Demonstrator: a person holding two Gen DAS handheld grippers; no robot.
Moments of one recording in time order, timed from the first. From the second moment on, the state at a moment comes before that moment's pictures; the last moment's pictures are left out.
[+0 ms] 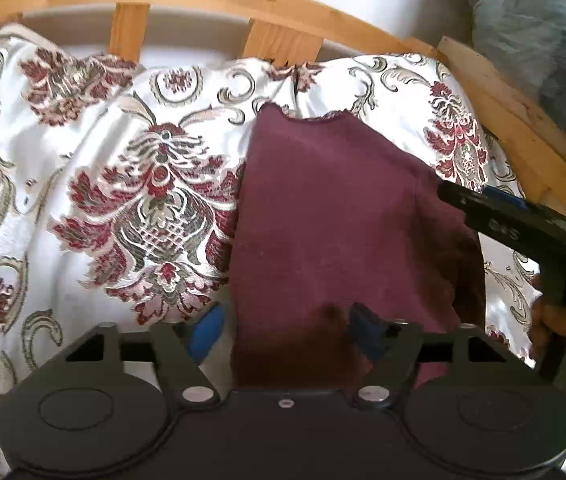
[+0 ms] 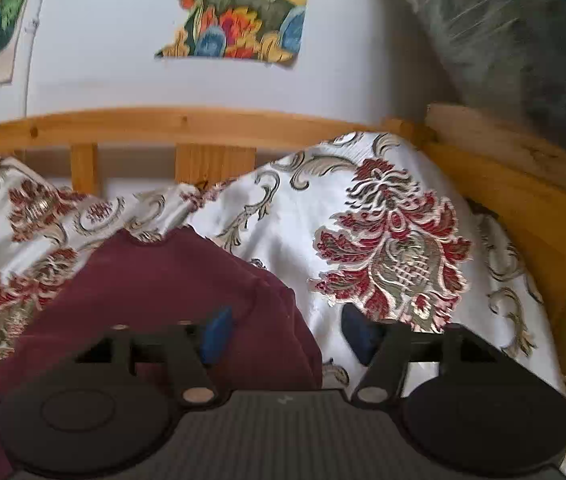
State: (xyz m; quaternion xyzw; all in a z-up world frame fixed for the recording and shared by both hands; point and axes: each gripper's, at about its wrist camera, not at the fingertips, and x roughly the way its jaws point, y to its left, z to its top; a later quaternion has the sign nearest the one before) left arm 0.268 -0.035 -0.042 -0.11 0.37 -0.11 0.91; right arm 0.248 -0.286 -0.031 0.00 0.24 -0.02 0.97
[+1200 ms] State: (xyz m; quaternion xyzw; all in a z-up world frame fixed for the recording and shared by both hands) left arm 0.066 -0.001 0.037 0.01 0.21 -0.10 0.97; right arm -0.019 -0.214 0.042 0.09 0.13 -0.11 0.98
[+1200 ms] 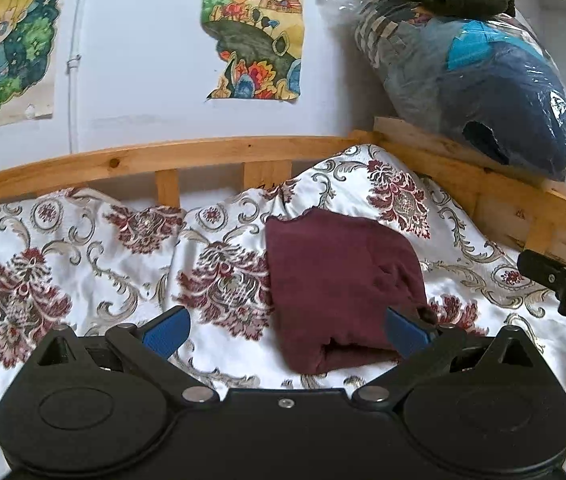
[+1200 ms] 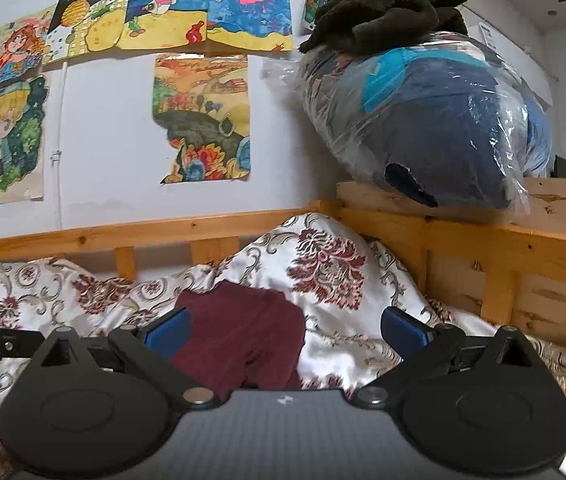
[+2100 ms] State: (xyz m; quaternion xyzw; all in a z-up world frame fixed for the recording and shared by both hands) left arm 0.039 0.014 -0.023 0.03 0.25 -0.06 0.97; right arm -0.042 -0.170 0.009 0.09 0.20 -0.09 0.97
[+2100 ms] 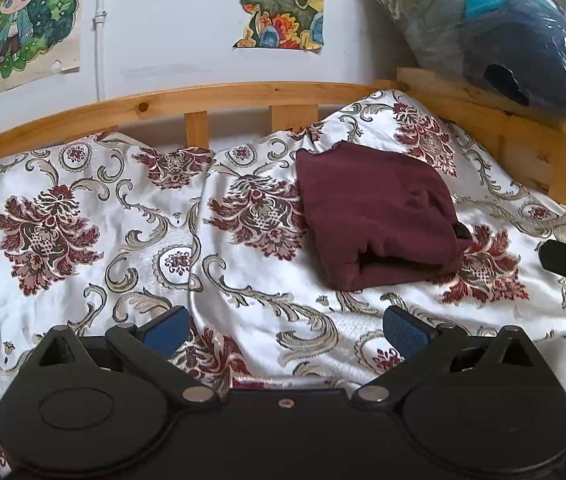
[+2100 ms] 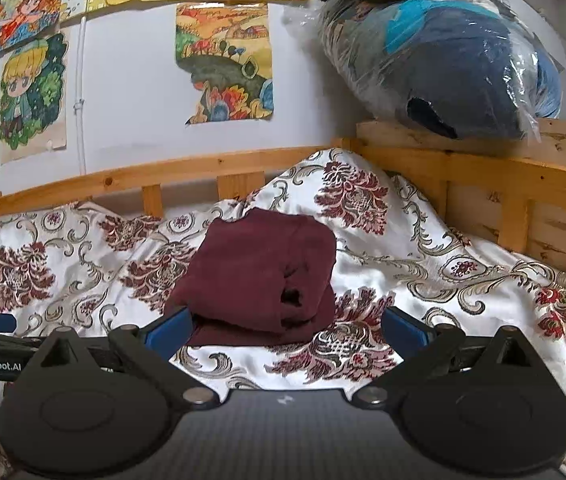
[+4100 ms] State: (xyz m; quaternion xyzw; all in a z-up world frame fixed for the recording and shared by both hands) left arm 0.034 0.017 -0.031 0.02 0.27 -0.05 0.96; right arm -0.037 -0.174 0.000 0.08 0.24 -0.10 0.96
